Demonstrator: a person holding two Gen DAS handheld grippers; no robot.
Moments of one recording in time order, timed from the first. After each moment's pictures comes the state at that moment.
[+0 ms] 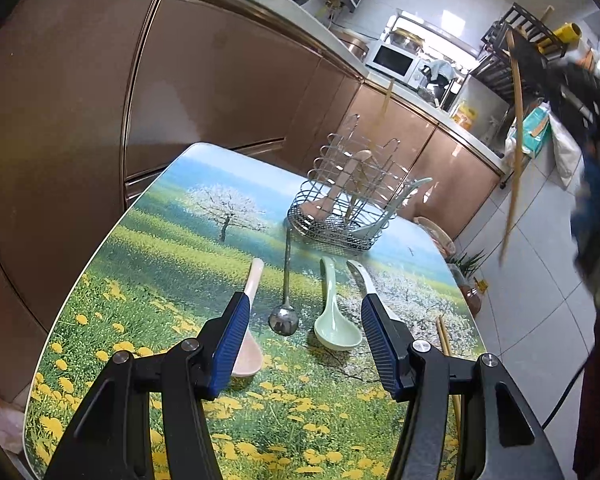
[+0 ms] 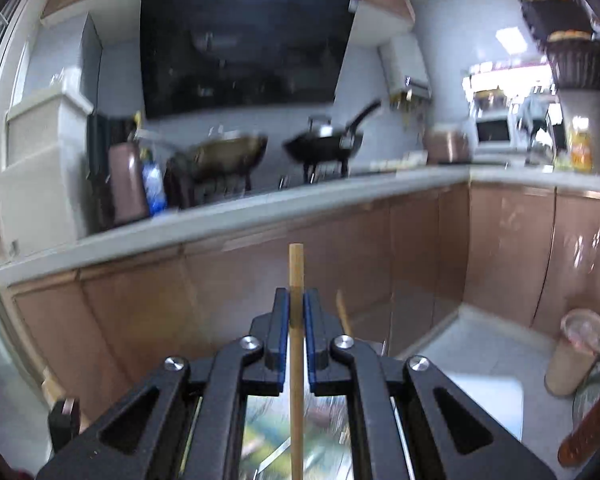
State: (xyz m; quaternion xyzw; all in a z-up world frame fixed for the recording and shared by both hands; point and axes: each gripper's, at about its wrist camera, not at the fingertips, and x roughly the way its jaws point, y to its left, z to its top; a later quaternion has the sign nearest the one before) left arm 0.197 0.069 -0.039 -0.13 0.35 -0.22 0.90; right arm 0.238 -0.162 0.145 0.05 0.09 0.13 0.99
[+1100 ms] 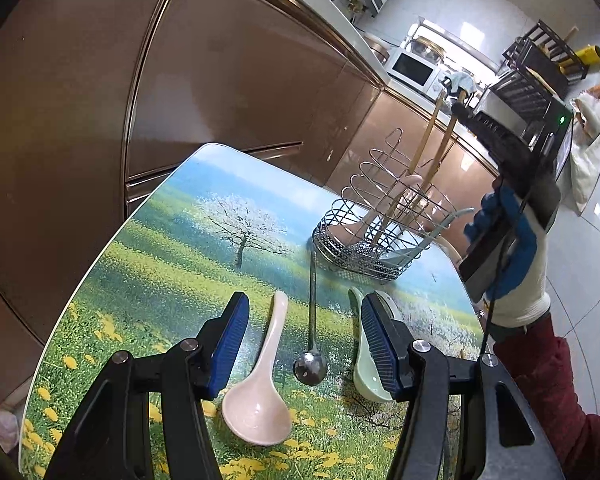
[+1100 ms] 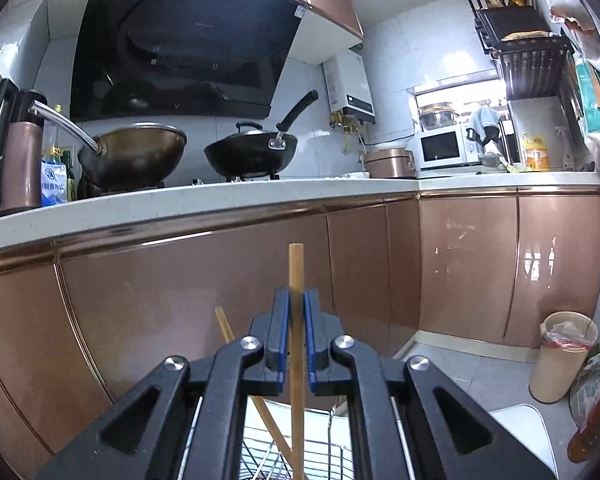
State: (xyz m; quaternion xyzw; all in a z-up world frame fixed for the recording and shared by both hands) left arm 0.244 0.080 -0.052 -0.16 0.35 -0.20 0.90; right arm 0.345 -0.181 0.045 0.04 0.05 0.01 1.00
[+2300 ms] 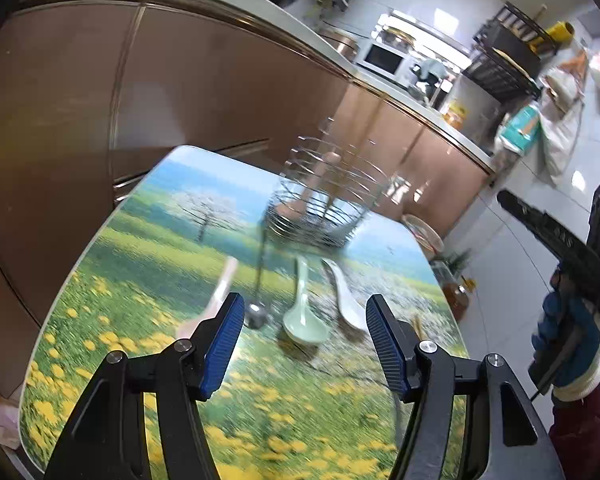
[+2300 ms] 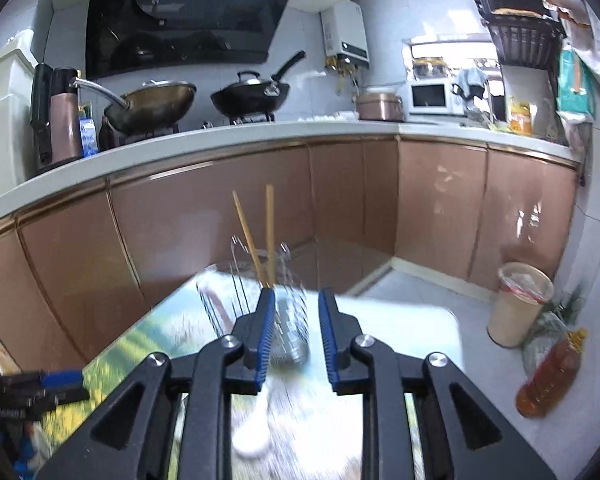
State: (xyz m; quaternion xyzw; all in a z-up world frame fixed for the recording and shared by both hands) left arm 0.181 0.048 -0.021 -0.13 0.35 -0.24 0.90; right arm 0.151 -0.228 0.060 0.03 0.21 0.01 0.98
